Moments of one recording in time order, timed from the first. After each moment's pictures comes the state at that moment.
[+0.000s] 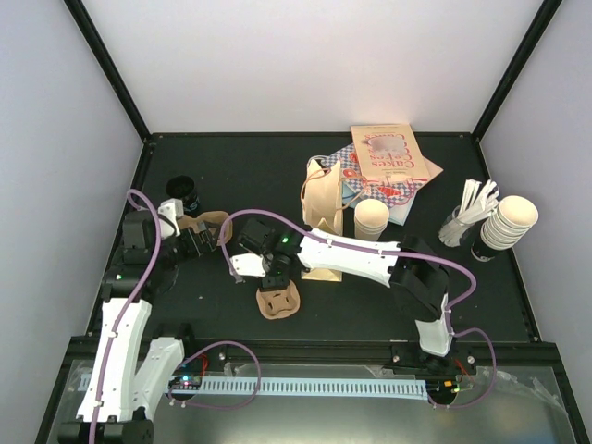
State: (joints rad) left arm 0.03 0.70 0.78 -0.76 0.37 -0.40; right arm 1.14 1.95 1.57 -0.82 0.00 -0.63
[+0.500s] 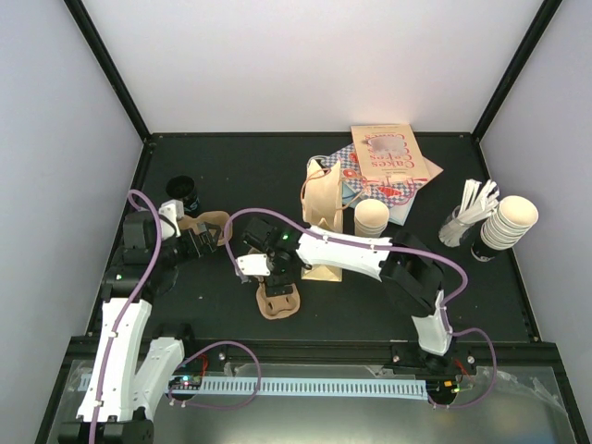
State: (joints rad) left arm 0.03 0.69 0.78 -0.77 0.37 -0.40; right arm 1.11 1.98 1.55 -0.80 -0.04 -0.69
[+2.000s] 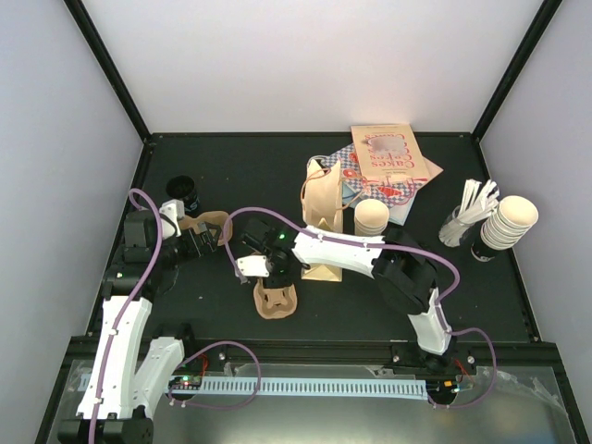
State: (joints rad) left arm 0.03 0.70 0.78 -0.77 0.36 -0.39; right arm 1.09 2.04 1.57 -0.83 -0.09 -0.67
